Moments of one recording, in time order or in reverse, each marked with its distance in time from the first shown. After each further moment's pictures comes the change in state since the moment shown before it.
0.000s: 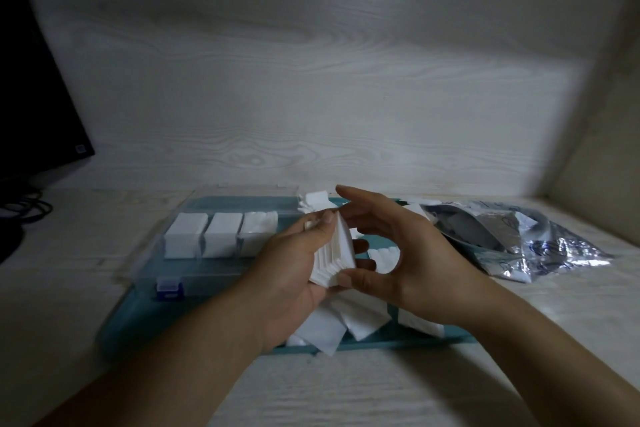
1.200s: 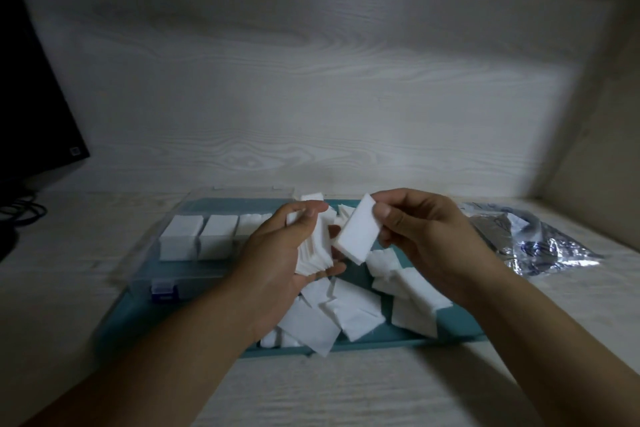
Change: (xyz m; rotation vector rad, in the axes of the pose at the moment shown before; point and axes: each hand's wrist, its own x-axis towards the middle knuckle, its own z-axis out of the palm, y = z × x) left_hand 0.003 0.007 -0.007 0.134 0.134 0.118; right_hand 0.013 0.024 -0.014 0.749 0.288 0.228
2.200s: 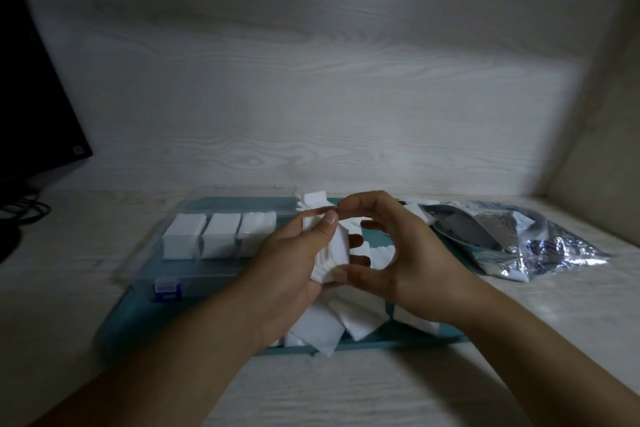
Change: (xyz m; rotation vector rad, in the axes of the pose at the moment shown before) left_hand -0.006 -0.005 0.007 -0.047 -0.106 -0.047; right_hand -0.022 -0.003 0.025 -0.711 -0.238 -0.229
